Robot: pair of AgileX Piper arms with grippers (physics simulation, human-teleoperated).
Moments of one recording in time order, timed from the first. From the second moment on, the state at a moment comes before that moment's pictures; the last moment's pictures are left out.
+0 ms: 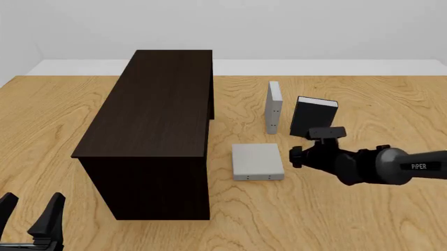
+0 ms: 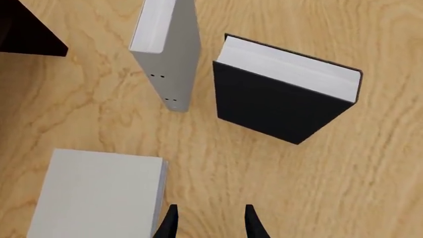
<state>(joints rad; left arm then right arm) 0.00 0.00 -0.01 0.00 0.00 0.16 1.80 -0.78 -0.21 0.08</state>
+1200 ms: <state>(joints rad) 0.00 0.00 0.00 0.00 0.00 0.29 1.94 -0.88 -0.23 -0.06</state>
